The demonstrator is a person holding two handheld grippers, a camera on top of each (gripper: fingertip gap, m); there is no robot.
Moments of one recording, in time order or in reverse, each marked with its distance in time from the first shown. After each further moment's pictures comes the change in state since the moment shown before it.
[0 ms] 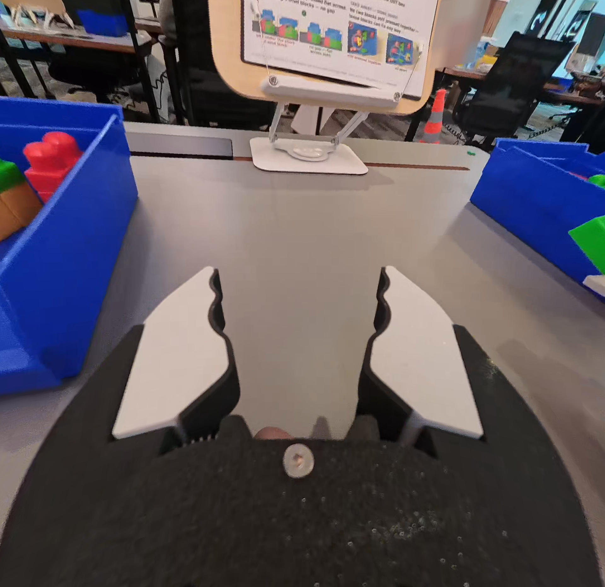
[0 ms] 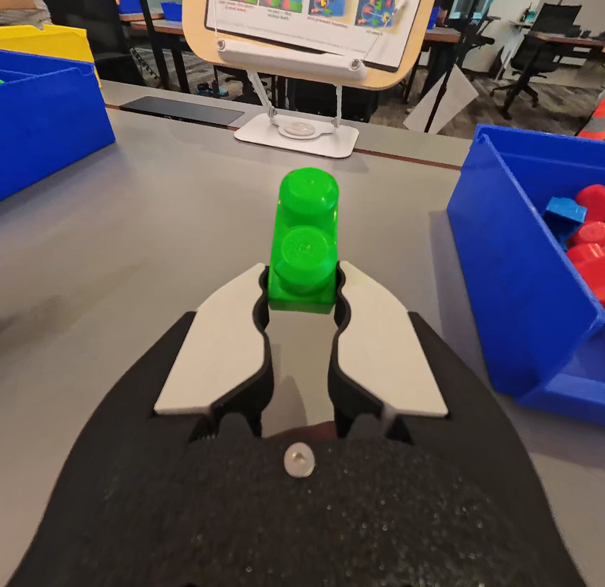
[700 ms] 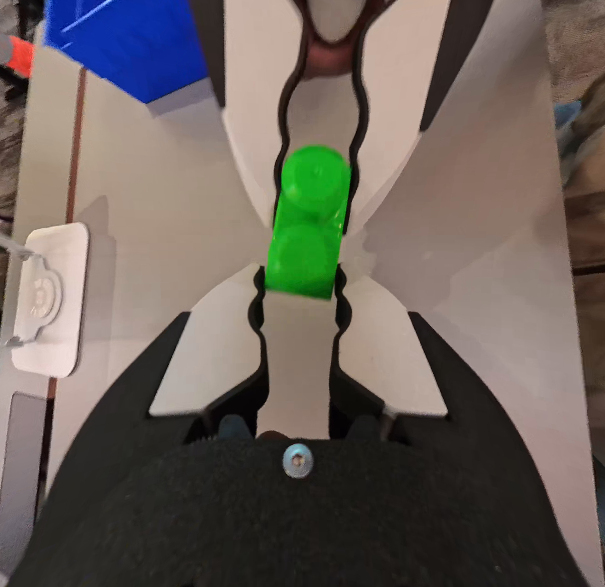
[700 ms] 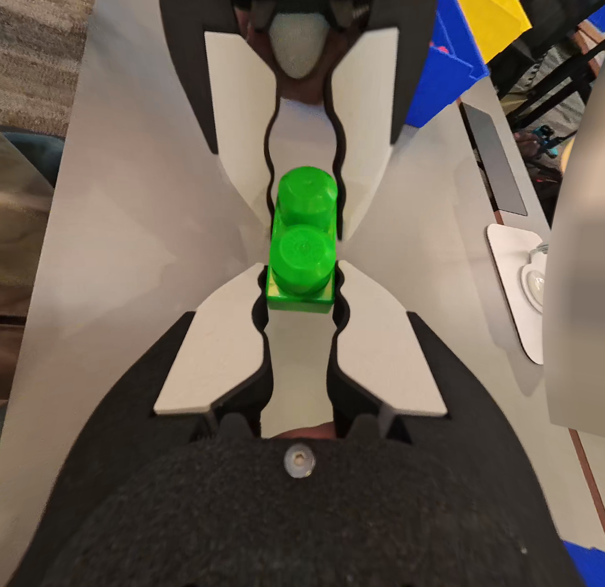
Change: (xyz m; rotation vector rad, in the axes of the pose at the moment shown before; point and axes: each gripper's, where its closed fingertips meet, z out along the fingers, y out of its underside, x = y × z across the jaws) left arm 0.124 0.020 0.009 -0.376 0.940 1.066; right arm -0.099 -0.021 0.004 -0.058 -0.913 -0.779
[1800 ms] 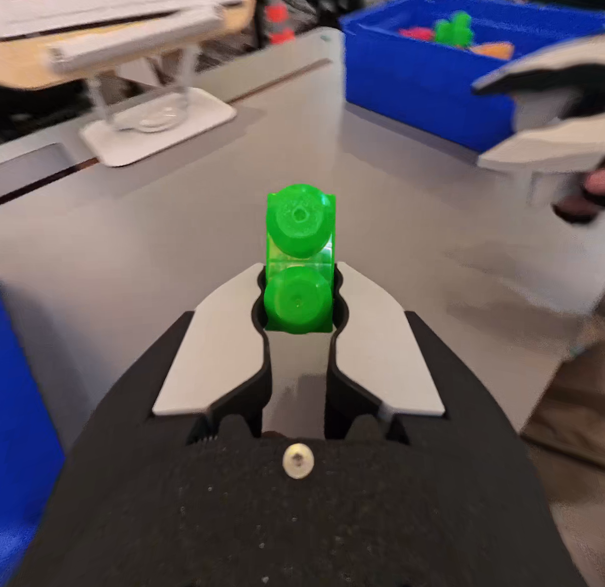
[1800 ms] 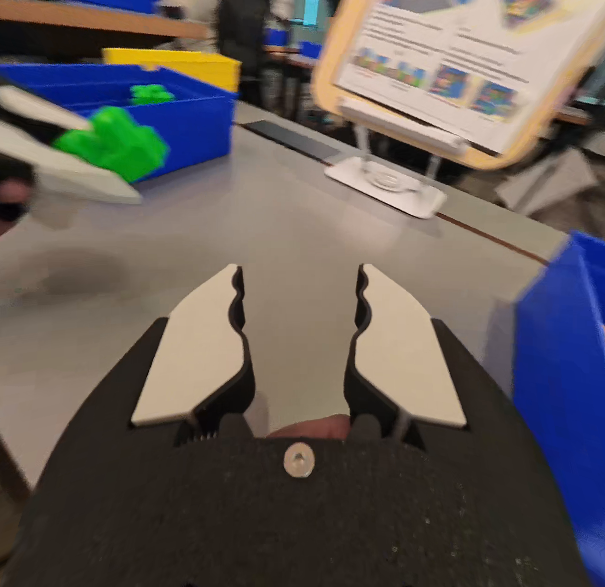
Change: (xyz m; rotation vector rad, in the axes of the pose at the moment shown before) left arm -0.004 0.059 -0.056 0.246 -0.446 -0.728; right arm 0.019 0.020 -0.055 0.176 0.591 0.524
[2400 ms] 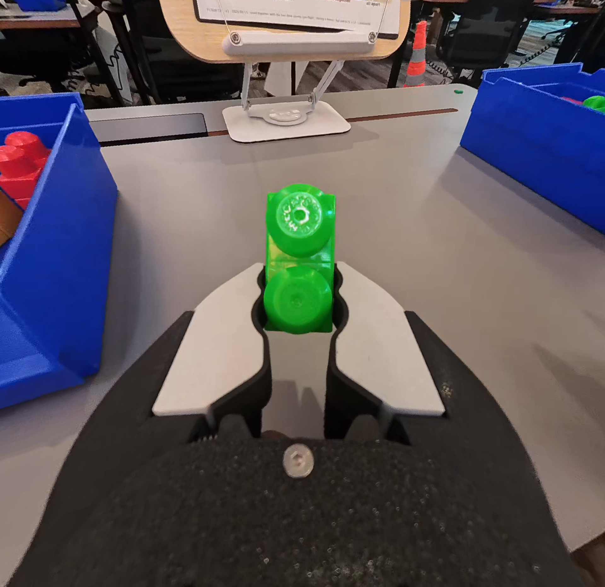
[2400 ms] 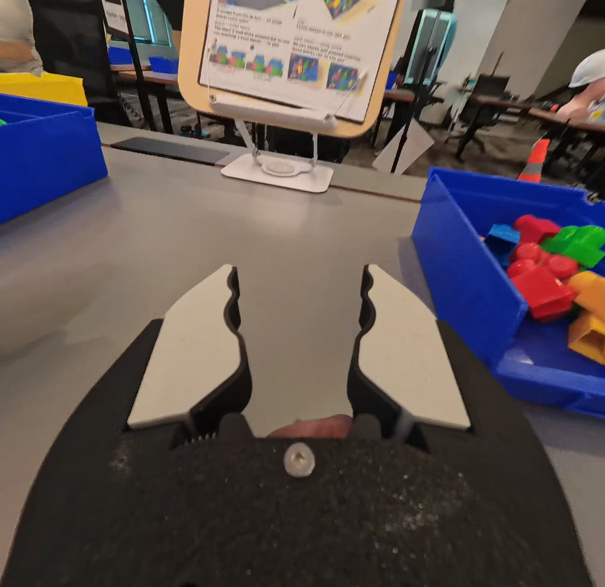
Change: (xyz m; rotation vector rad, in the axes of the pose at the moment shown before) left arm -0.035 0.022 -0.016 0.110 -0.374 -0.231; right arm 0.035 0.026 -0.030 0.023 0.447 0.157
